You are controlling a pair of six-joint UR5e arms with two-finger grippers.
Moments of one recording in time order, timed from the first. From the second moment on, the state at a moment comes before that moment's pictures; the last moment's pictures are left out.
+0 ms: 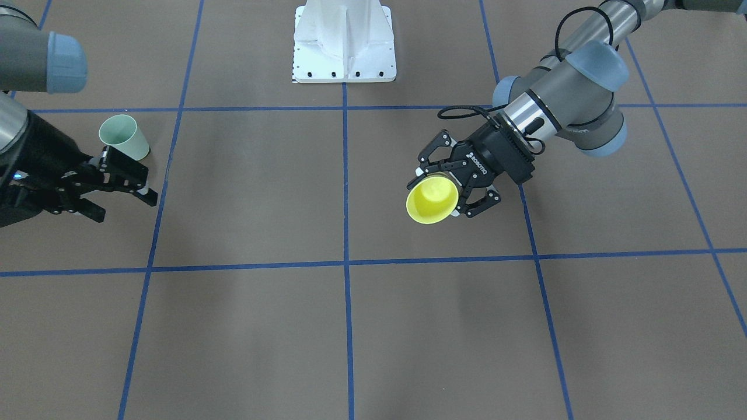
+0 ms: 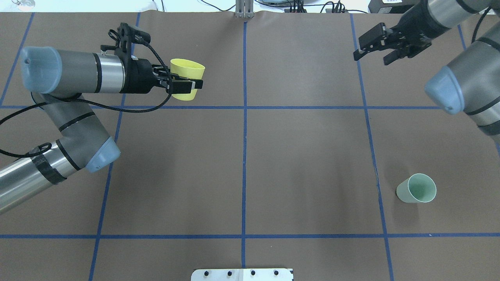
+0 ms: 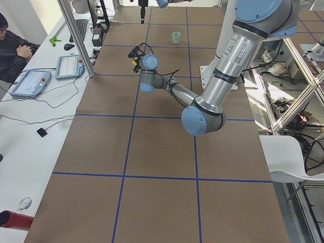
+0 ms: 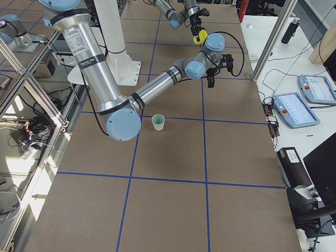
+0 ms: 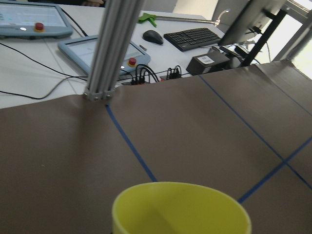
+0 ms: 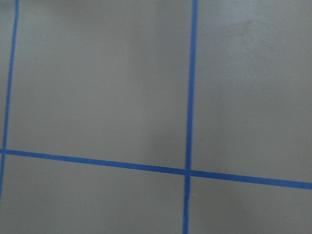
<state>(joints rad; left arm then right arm) -0.77 -2.08 -1.49 -2.85 -1.99 -0.87 1.07 -1.12 1.75 -1.30 2.41 0.89</state>
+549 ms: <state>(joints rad) -0.69 -2.06 -1.47 -3.03 -1.99 -0.87 0.84 -1.00 1.73 -1.12 2.37 1.13</state>
